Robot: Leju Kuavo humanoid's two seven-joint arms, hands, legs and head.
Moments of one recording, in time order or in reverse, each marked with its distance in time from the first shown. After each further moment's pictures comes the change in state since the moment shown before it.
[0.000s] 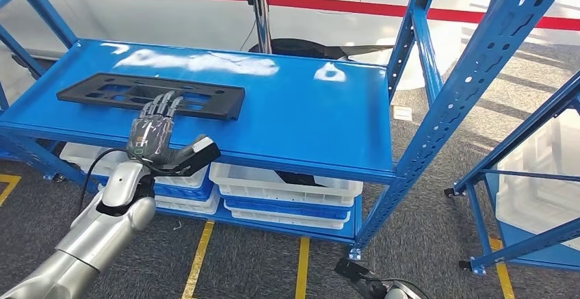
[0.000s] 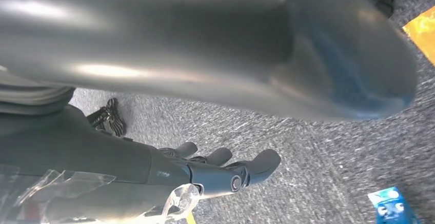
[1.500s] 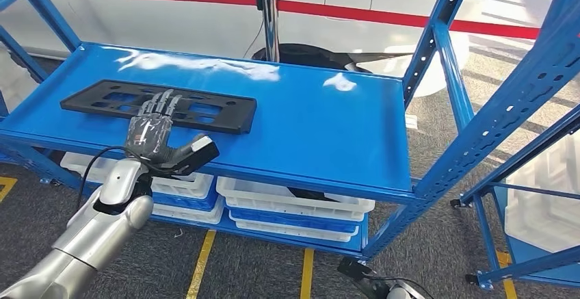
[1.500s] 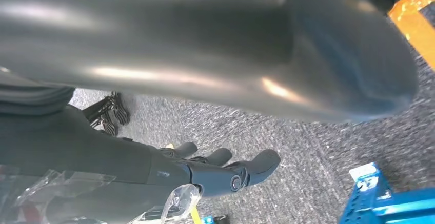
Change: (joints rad) left arm -0.012 0.000 0.000 -0.004 -0.012 -0.020 0.003; right arm -0.003 -0.001 -0.004 0.000 0.012 0.000 0.003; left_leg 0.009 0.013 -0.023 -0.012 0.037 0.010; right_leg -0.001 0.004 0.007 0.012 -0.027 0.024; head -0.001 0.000
